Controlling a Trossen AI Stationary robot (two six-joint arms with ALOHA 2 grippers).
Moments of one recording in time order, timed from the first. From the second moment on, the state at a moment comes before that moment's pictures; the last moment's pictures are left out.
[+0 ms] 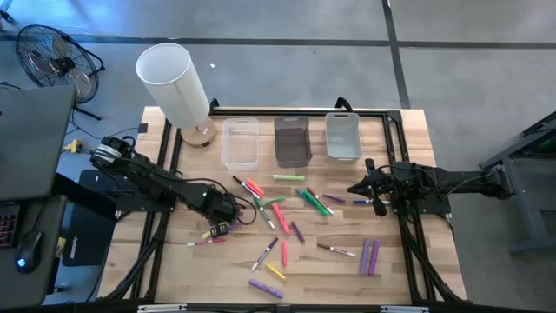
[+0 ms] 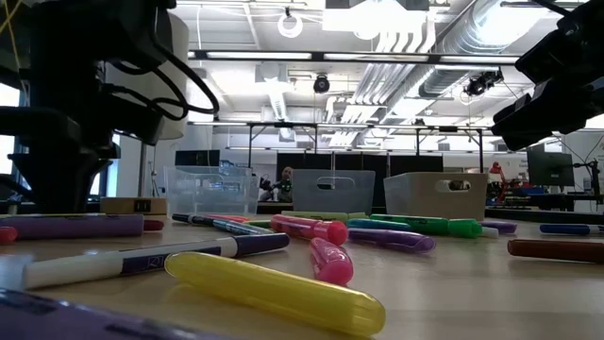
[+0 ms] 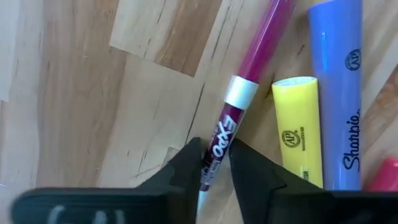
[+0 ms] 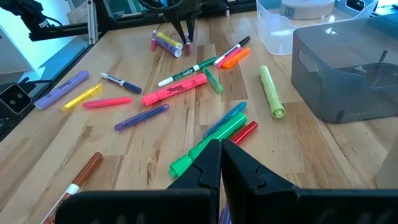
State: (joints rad) left arm -0.33 1.53 0.74 -0.70 -0.09 -0.68; right arm -0.03 0.19 0.09 -0.25 -0.08 0.13
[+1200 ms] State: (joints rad) left arm 0.07 1.35 1.15 -0.92 -0.24 -0.87; right arm -0.03 0.19 0.09 -0.24 -0.08 0.13
